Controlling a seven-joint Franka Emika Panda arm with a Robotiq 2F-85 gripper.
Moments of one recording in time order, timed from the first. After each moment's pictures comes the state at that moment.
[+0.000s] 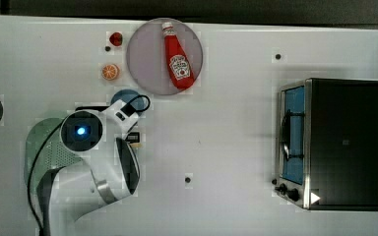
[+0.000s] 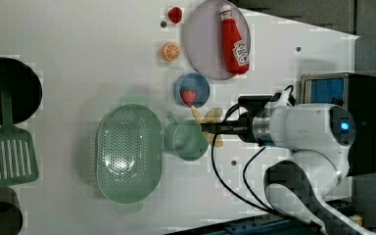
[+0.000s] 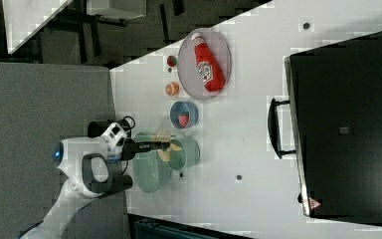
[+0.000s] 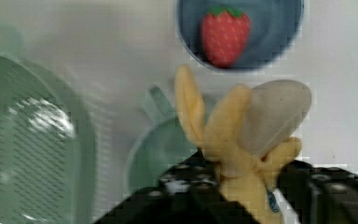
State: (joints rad) arm 0.01 0.19 0.39 -2.31 0.00 0.86 -0.44
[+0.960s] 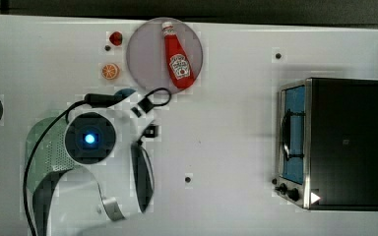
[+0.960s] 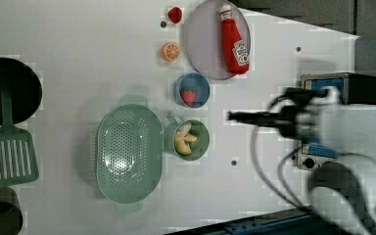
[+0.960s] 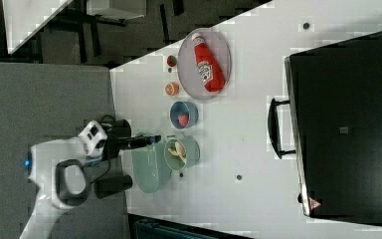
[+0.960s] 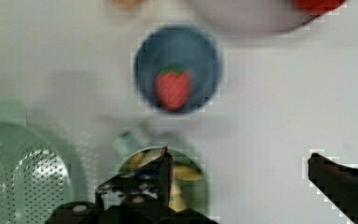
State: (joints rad) arm 0.01 -0.06 0.28 -2.30 0.03 0.73 -0.43
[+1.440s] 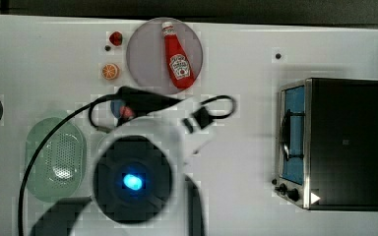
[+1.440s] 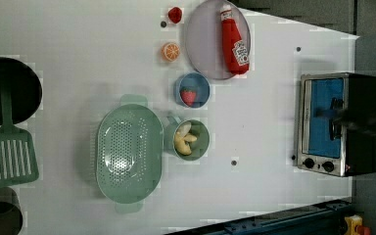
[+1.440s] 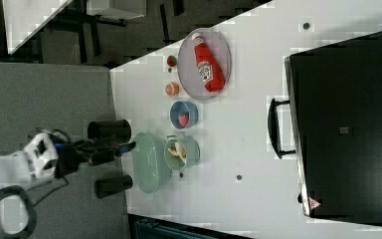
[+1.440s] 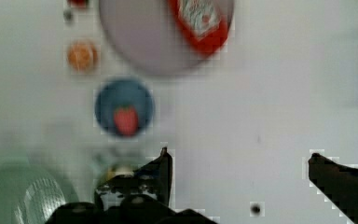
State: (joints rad) arm 0.01 -0.30 0.07 -2.13 0.01 0.44 -0.43
